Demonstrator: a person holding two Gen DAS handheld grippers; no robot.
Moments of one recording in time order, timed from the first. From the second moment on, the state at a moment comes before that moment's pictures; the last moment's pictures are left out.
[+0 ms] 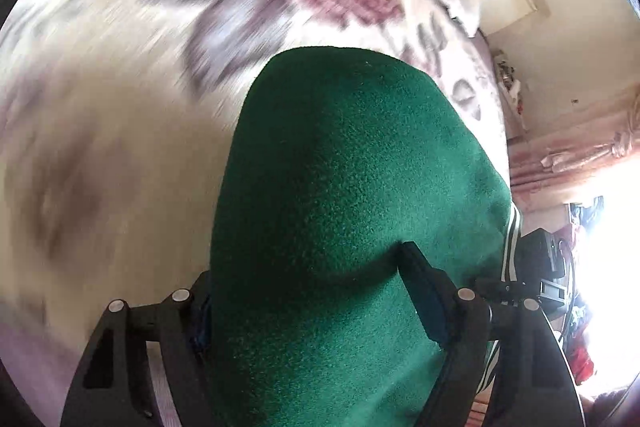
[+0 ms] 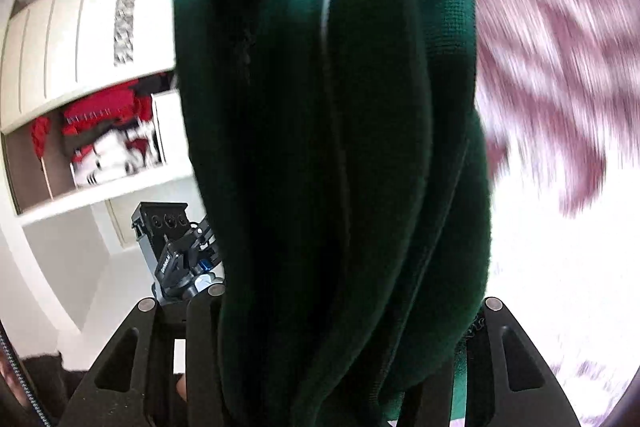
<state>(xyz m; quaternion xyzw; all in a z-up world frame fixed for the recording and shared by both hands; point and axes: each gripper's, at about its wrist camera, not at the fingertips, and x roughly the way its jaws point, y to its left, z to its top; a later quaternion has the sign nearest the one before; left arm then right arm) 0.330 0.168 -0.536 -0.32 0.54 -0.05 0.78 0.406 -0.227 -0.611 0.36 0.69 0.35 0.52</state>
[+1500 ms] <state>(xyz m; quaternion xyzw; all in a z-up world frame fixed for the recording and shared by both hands) 0.425 0.082 -0.416 0.01 0.50 0.05 0.87 0.416 -0.158 -0.417 -0.07 0.56 -0.08 0.82</state>
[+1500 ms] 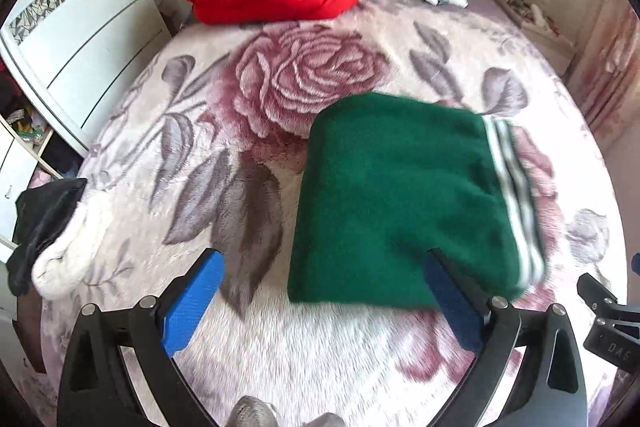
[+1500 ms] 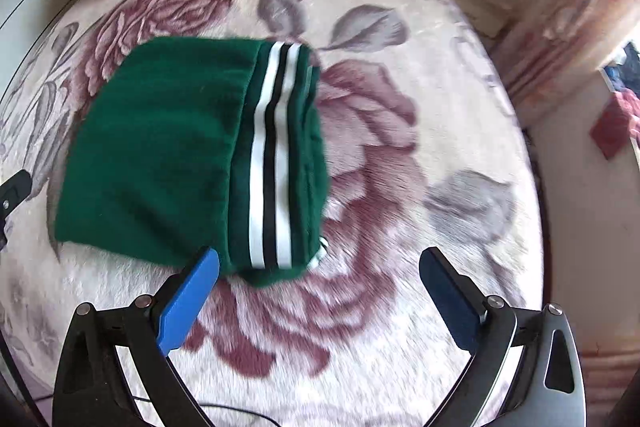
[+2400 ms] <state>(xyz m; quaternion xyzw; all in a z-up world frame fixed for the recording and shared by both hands) 0.169 0.033 -0.095 -0.01 0.39 0.00 0.92 0.086 -0.138 -0.001 -0.08 0.40 -0.12 0.90</state>
